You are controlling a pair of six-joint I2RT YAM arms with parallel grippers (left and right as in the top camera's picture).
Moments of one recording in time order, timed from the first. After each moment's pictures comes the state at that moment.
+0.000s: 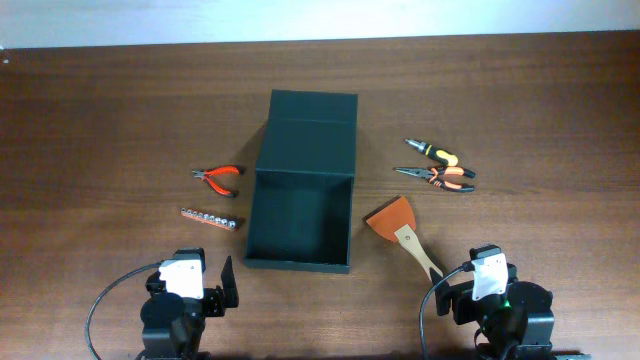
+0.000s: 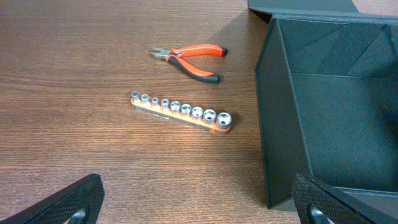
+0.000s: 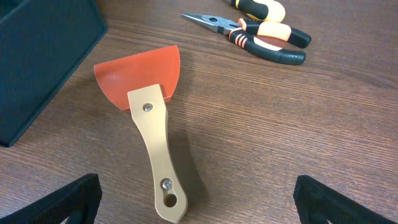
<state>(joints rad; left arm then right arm) 0.00 0.02 0.19 -0.69 0.00 -0.02 -0.01 0.02 0.19 -0.81 -0.22 -0.13</state>
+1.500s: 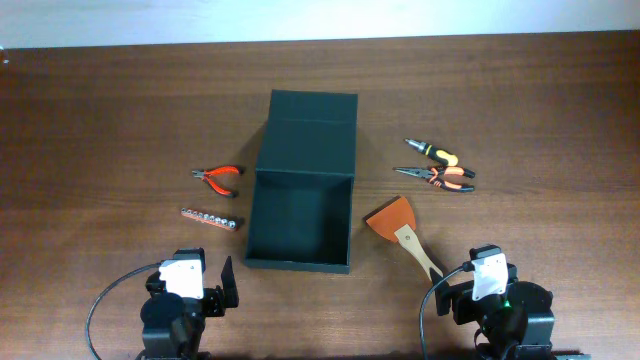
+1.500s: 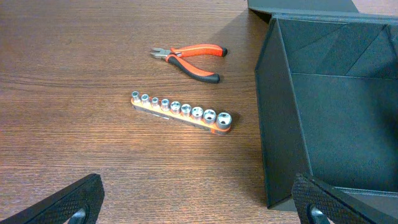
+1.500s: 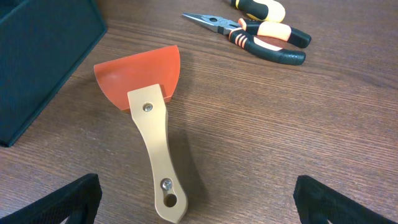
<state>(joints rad) 0.00 0.02 0.19 -0.69 0.00 -0.02 -0.01 0.02 0.19 -0.81 -0.22 -0.13</state>
